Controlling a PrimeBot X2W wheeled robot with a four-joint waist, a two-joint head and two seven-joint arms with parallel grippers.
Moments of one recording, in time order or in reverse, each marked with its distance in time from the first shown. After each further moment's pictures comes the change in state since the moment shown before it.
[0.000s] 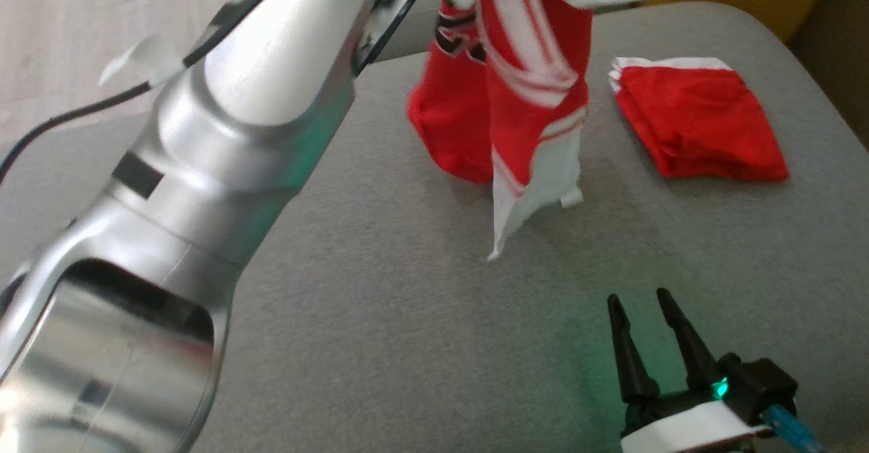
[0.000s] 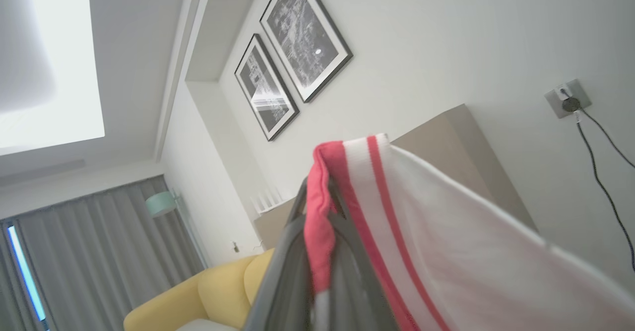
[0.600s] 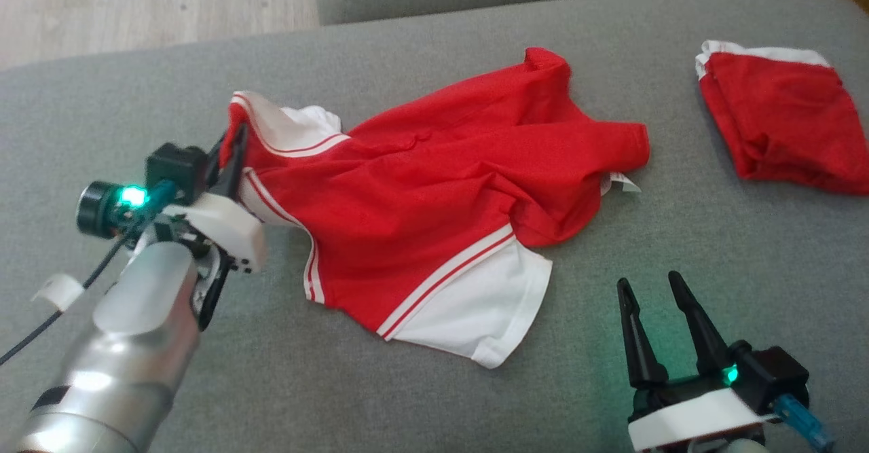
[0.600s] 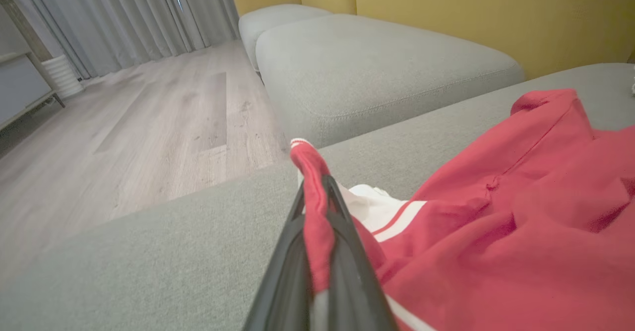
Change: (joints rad) left arm 0.566 0.253 0.067 0.252 -0.168 0.025 0.002; right arm -0.013 0.000 -0.029 -0.028 -0.023 0.000 0.000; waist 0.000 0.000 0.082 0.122
